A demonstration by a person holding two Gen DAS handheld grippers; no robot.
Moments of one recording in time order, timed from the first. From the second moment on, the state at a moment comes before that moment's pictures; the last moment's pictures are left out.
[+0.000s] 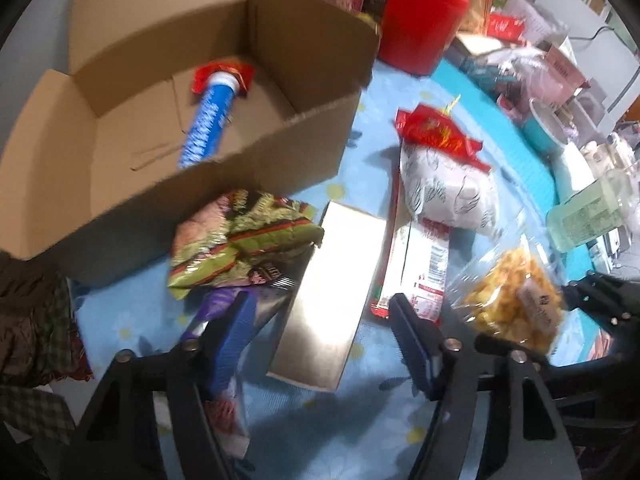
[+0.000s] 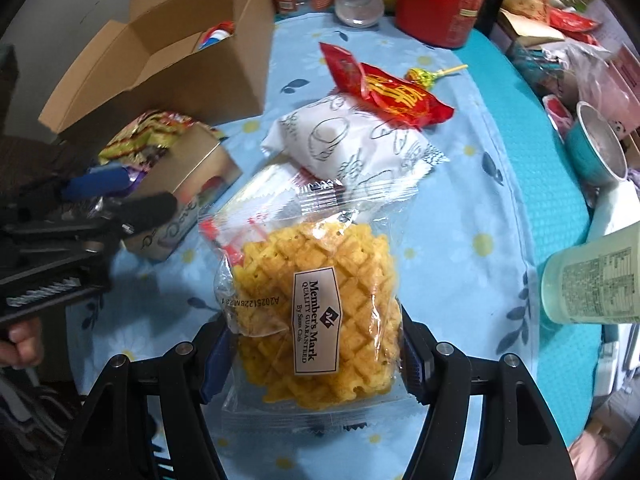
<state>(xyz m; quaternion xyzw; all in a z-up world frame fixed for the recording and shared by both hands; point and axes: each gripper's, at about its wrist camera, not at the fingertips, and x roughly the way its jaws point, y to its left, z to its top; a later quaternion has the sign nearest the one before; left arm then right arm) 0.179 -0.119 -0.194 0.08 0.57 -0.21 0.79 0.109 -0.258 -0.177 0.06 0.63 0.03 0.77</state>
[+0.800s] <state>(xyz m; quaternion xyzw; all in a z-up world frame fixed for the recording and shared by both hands) 0.119 -0.071 -0.188 0.05 0.59 -0.20 0.78 0.085 -0.209 -0.171 0.05 0.63 0.07 0.77</state>
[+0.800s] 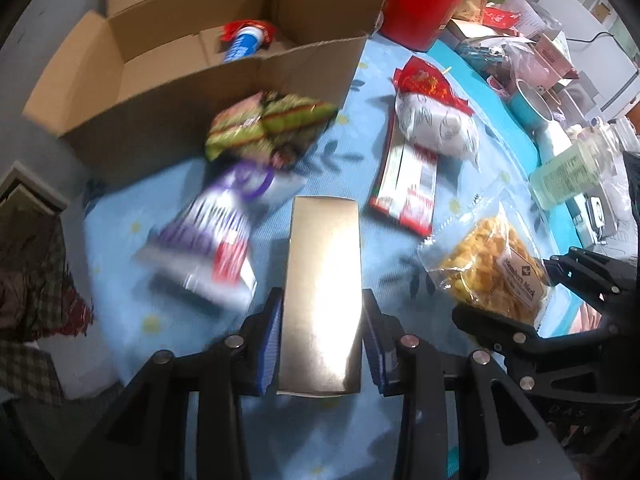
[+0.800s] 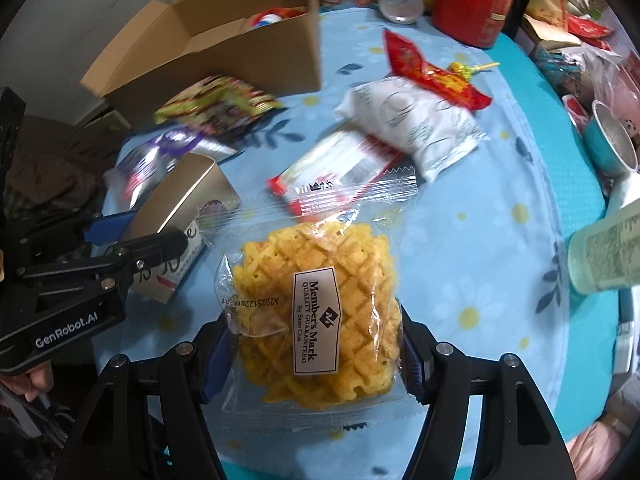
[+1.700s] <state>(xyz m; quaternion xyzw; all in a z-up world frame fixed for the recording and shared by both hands) 0.055 -0.021 -0.221 0.03 0.63 -0.13 0.77 0.043 -0.131 -0.193 -0.01 0.64 0.13 0.75</state>
